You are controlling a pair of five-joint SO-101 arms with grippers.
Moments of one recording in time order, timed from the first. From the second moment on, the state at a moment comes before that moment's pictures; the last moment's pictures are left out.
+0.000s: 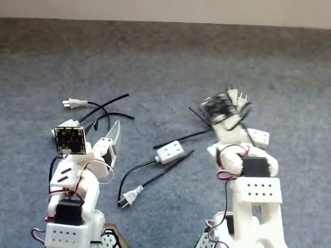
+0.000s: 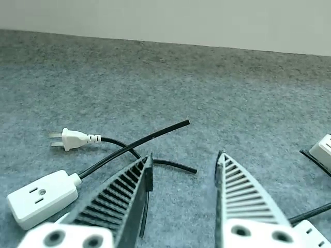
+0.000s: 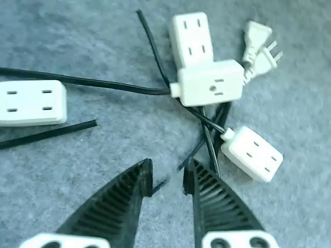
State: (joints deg) left arm -1.0 -103.3 88.6 43.6 8.4; right arm -0.4 -54.6 56.7 60.4 27.6
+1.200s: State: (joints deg) left arm 19.1 -10.4 17.0 100.0 -21.8; right arm 7.3 -54.8 82.4 43.0 10.1
